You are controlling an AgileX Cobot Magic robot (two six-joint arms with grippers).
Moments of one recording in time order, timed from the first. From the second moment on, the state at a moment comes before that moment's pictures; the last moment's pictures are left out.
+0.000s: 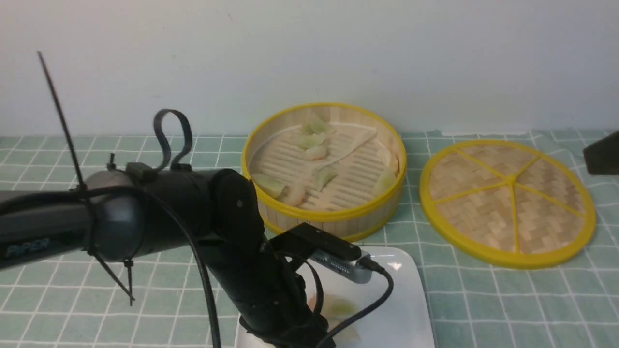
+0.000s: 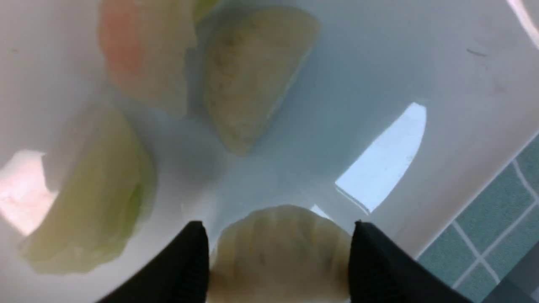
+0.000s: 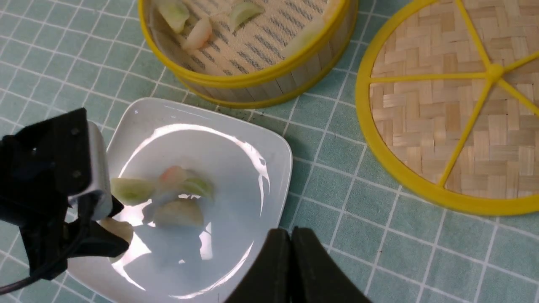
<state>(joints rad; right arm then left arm) 0.08 1.08 -1.22 0.40 1.26 -0.23 -0.62 1.77 -1.03 -0.49 0.83 0.39</state>
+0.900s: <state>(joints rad) 0.44 1.86 -1.93 0.14 1.26 -0.26 -0.15 1.14 -0.98 -0.39 0.89 0.26</state>
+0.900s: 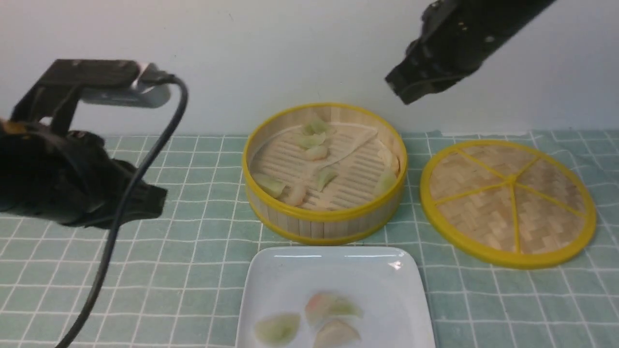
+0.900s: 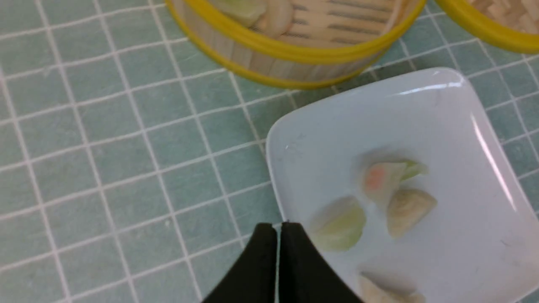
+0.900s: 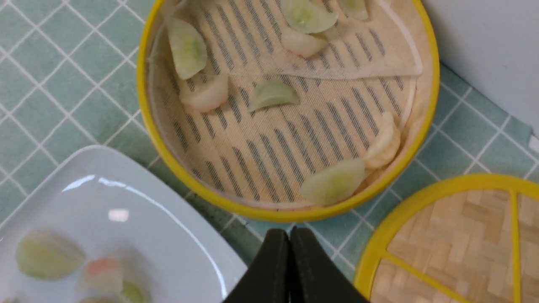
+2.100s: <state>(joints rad) 0.44 2.43 -2.16 -0.15 1.02 -0.14 -0.10 1.04 -0.76 -0.39 0.88 0.30</state>
